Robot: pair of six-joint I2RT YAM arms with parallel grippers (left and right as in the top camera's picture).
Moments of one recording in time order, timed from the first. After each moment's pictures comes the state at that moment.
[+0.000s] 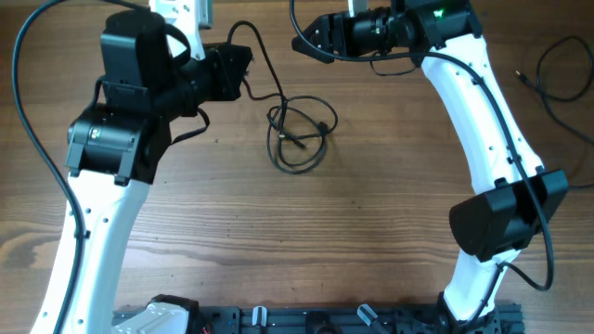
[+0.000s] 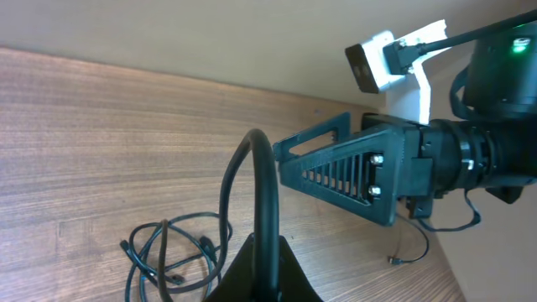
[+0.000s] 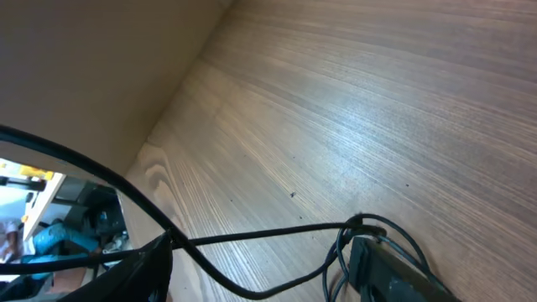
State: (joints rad) left arm -0.21 1.35 1.53 -0.70 0.39 -0.41; right arm 0.30 2.01 2.08 -0.93 -0.81 0.09
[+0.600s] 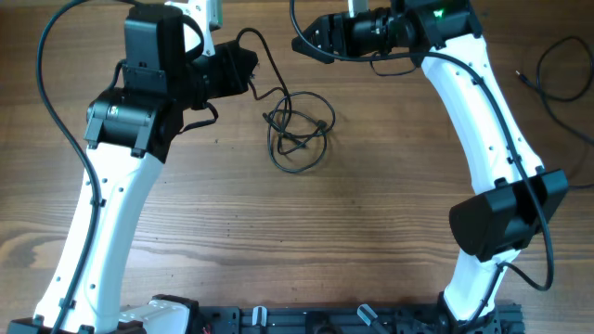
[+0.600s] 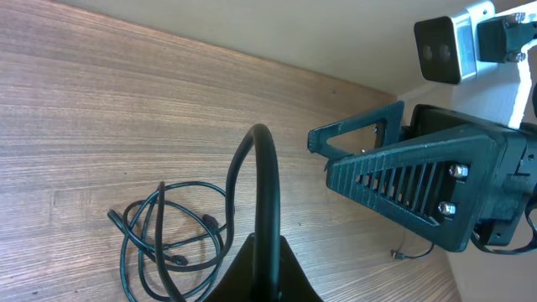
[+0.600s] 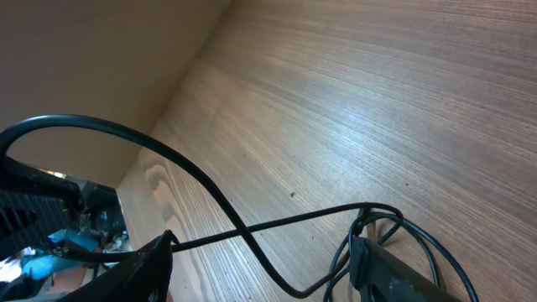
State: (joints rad) left arm -0.22 1.44 1.53 -0.71 0.39 -0.46; right arm 0.30 2.01 2.08 -0.93 -0.81 0.09
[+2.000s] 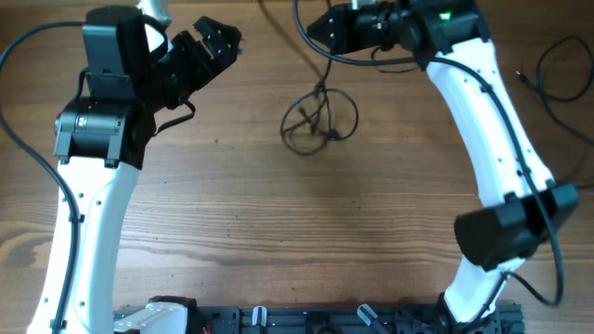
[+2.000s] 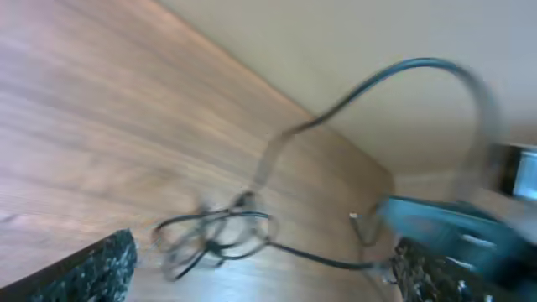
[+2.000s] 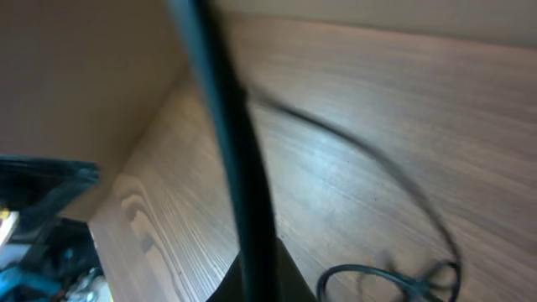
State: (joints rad) left arm -0.11 1.39 1.53 -0.76 0.32 -0.74; right arm 0.31 1.93 2.08 -0.88 -0.67 0.18
